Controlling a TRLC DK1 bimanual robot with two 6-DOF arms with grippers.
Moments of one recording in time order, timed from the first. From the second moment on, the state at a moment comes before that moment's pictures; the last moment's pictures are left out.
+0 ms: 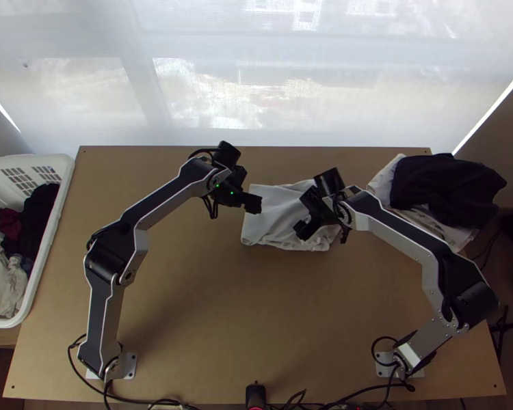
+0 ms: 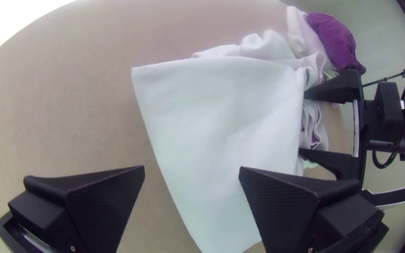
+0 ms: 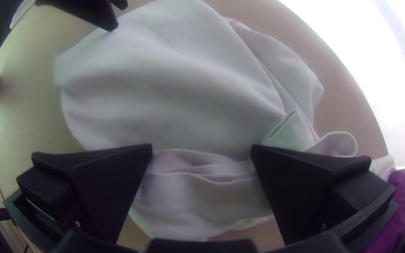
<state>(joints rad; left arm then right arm) -0.53 2.16 1.90 -0.81 0.35 -0.16 0.48 1.75 1.23 -0.51 -0.06 -0.32</state>
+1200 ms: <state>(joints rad) -0.55 2.24 1.96 -0.84 0.29 -0.14 0.69 1.33 0.85 -0.32 0.03 -0.51</state>
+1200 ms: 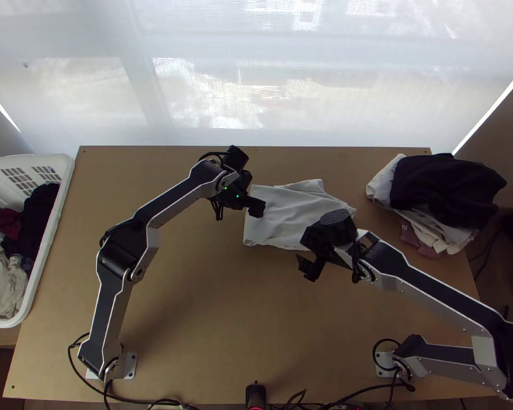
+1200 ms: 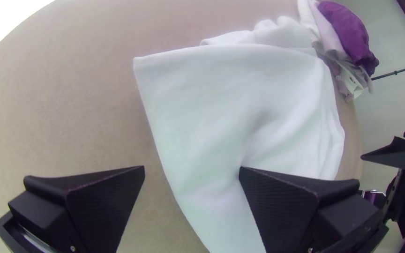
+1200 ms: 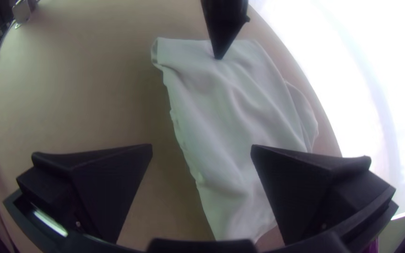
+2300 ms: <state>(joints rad) -0.55 2.22 1.96 -0.87 0.29 -0.13 0.74 1.65 0.75 0.17 0.15 -0.62</state>
